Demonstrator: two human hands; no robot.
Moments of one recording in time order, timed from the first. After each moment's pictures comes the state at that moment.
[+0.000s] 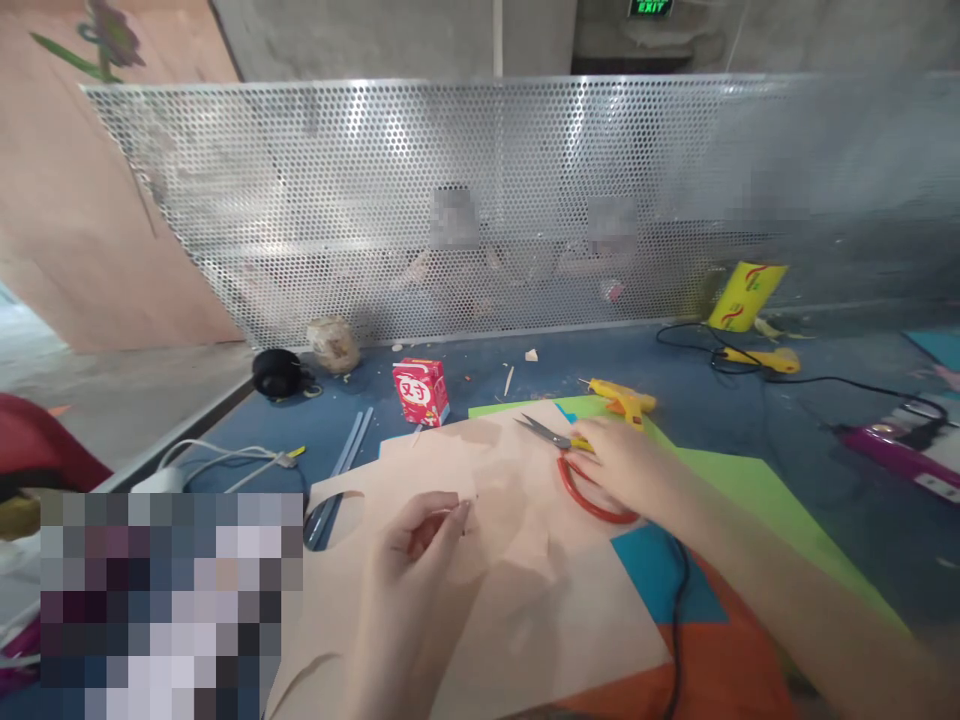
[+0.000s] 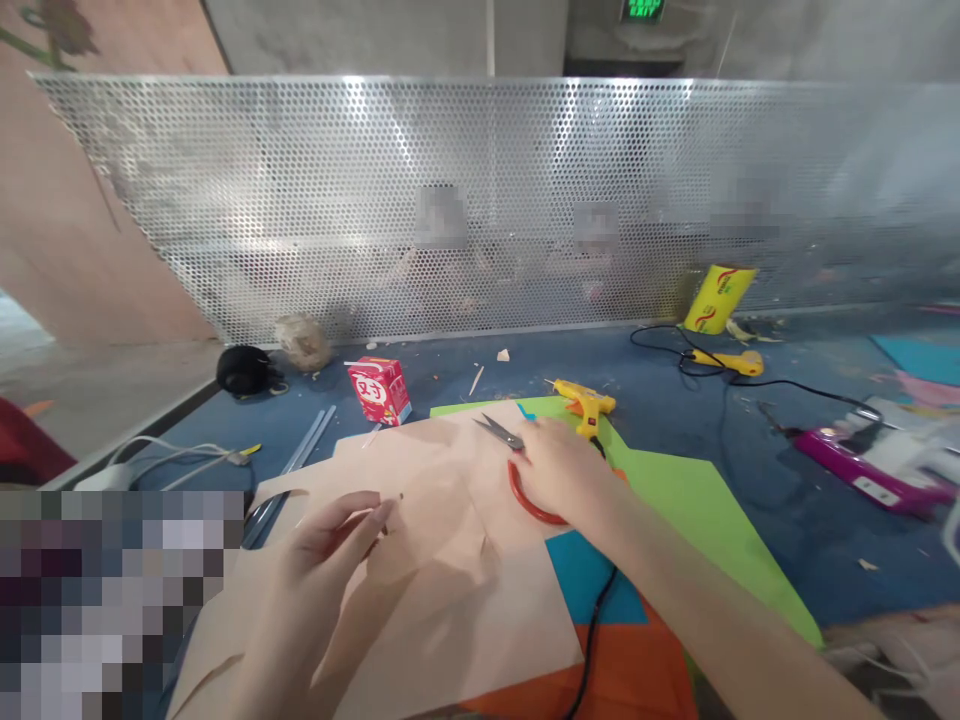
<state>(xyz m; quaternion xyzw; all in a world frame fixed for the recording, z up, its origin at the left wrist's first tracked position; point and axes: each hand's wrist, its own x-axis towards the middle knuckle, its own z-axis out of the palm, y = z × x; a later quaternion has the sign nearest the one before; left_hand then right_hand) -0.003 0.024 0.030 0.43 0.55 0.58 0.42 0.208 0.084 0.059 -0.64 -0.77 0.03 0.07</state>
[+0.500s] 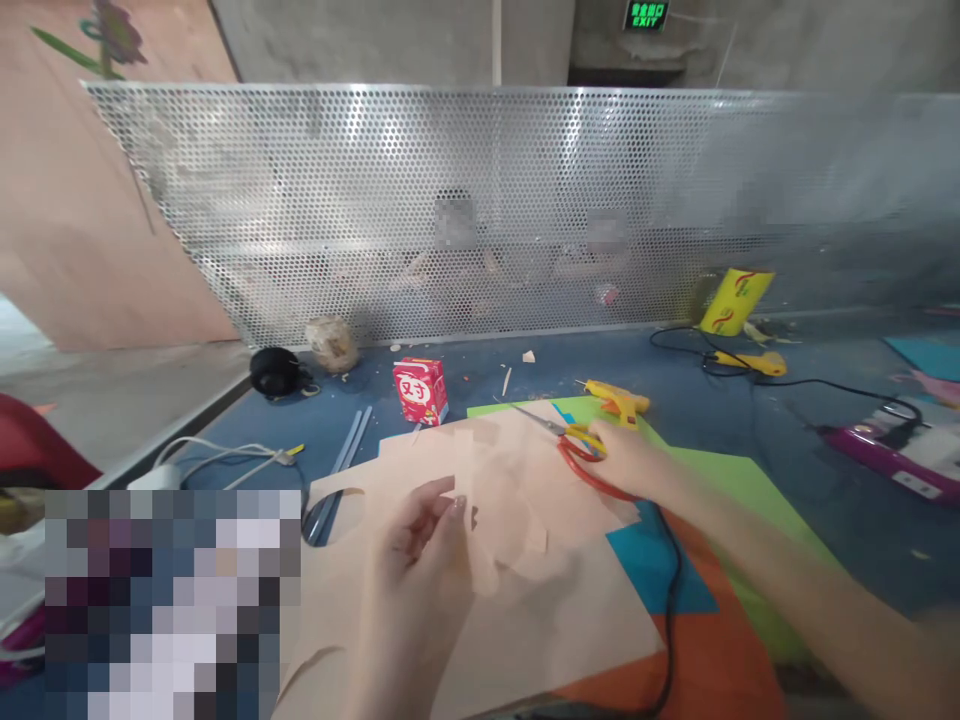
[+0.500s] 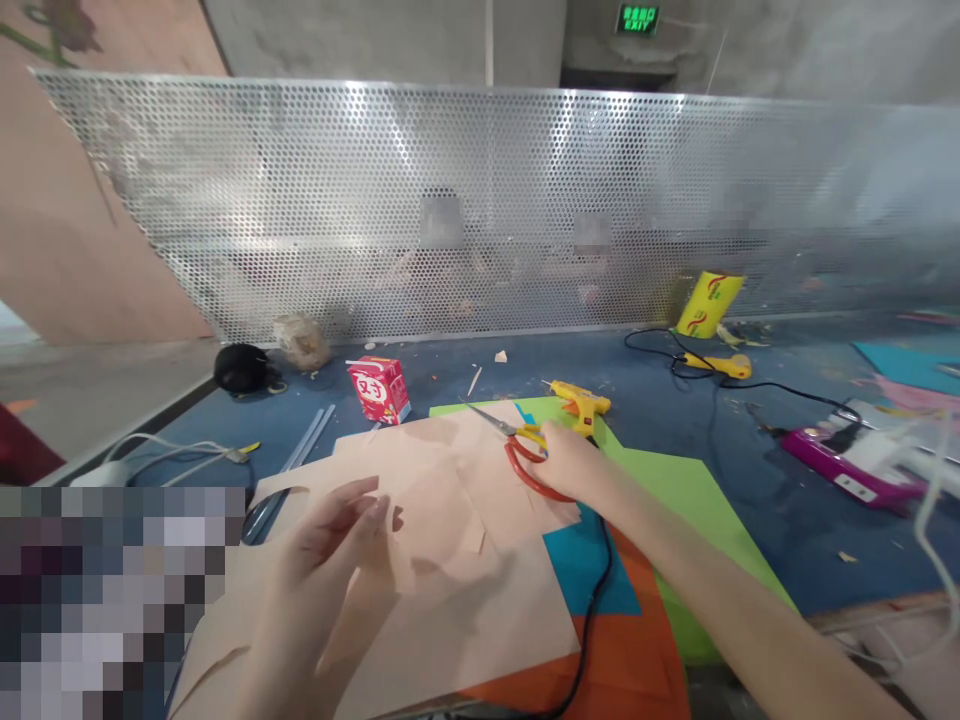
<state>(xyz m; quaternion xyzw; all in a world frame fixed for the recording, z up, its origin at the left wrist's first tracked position) 0.004 0.018 0.036 0.41 0.52 0.62 0.43 0.227 0.093 0.045 -0.68 -0.72 0.11 0.08</state>
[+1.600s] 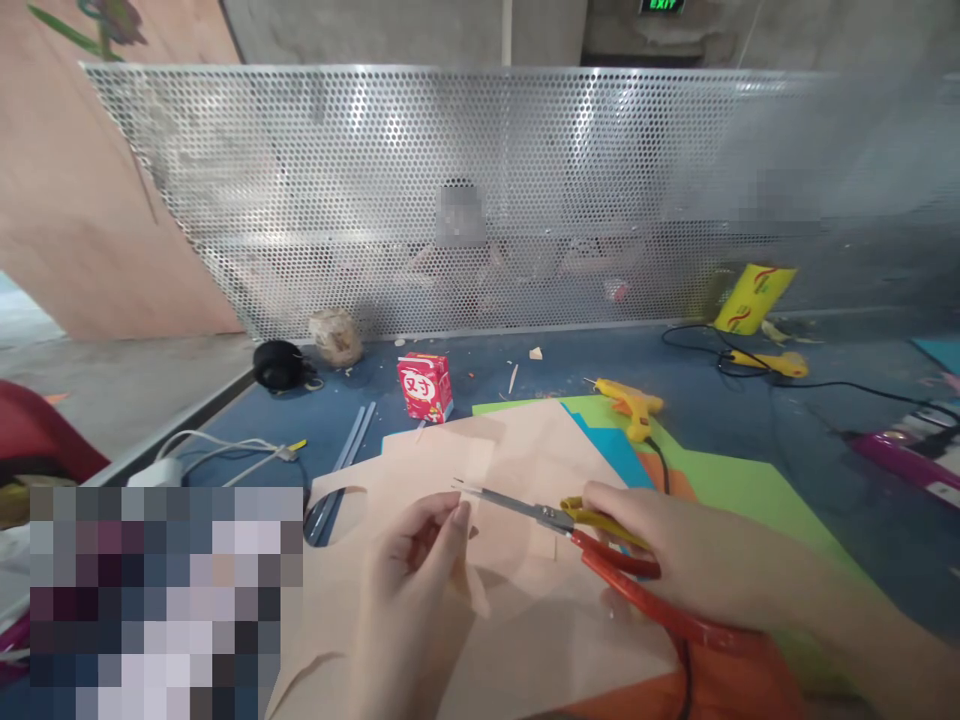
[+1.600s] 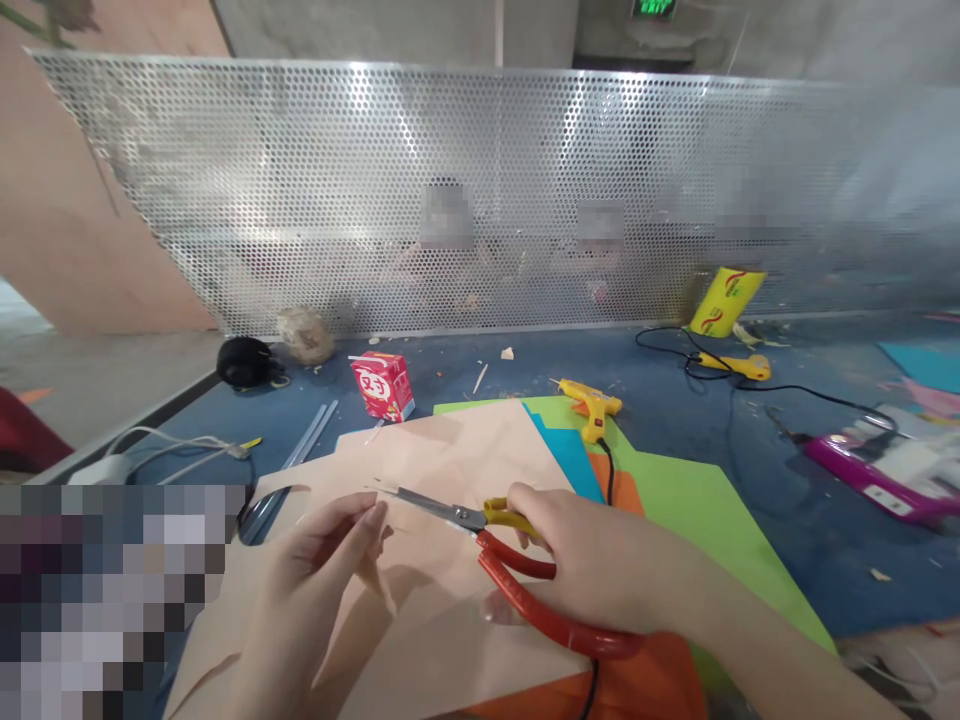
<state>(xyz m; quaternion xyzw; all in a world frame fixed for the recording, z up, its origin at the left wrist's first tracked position) -0.002 0.019 0.033 0.40 0.54 0.61 0.42 0.208 0.025 0.092 -0.59 -0.75 0.30 0.02</state>
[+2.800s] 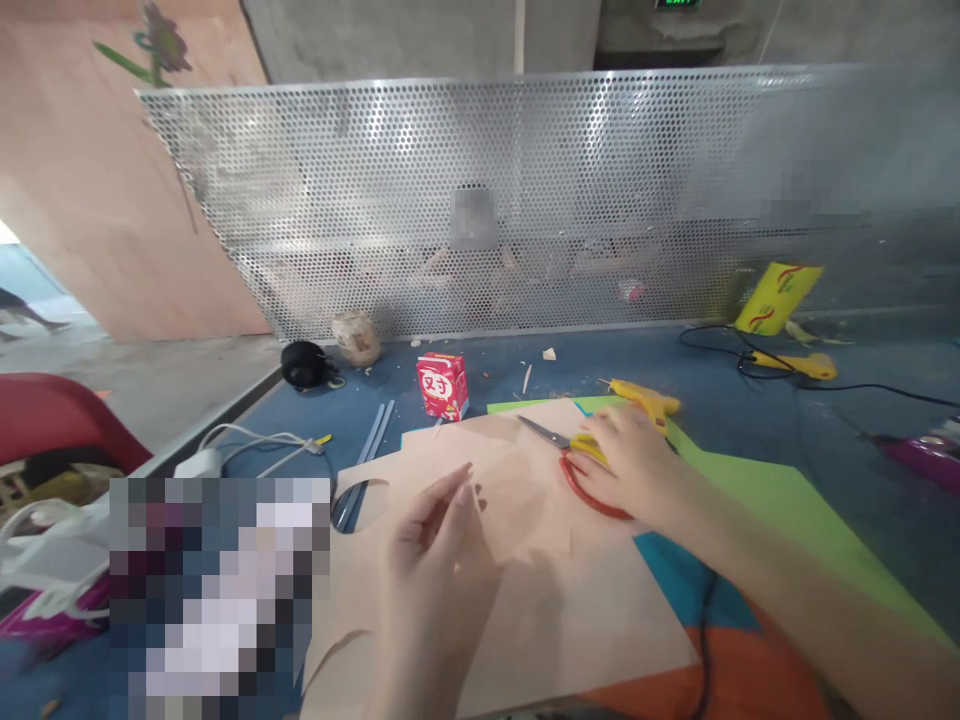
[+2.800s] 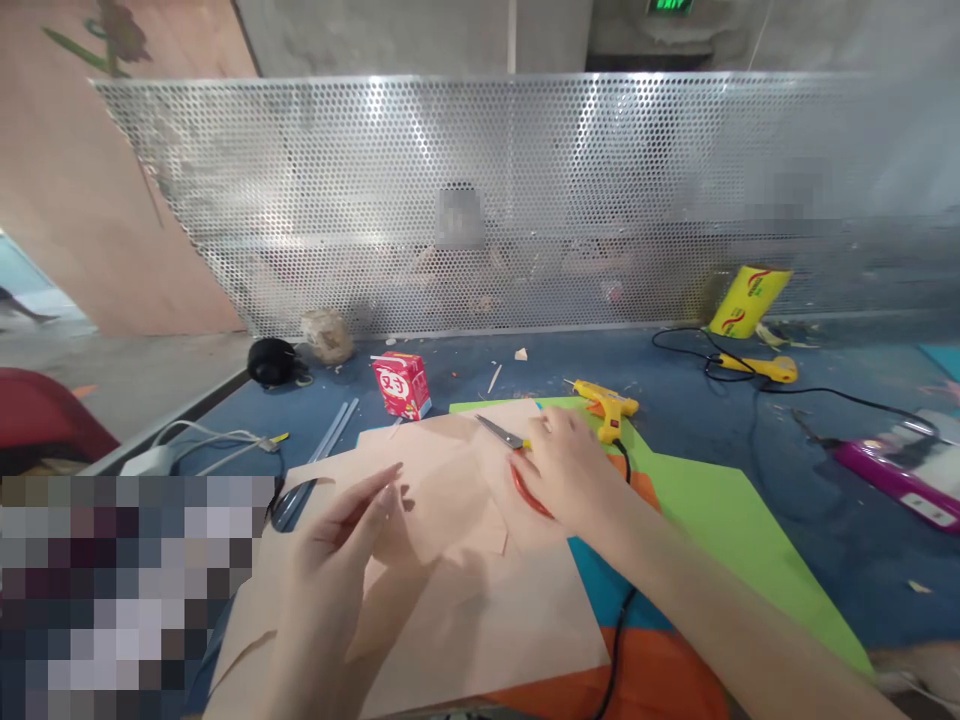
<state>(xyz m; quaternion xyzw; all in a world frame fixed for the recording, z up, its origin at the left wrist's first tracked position) -0.010 0.024 0.025 0.38 0.54 0.62 0.42 0.187 0.073 0.056 -0.62 -0.77 0.02 0.14</state>
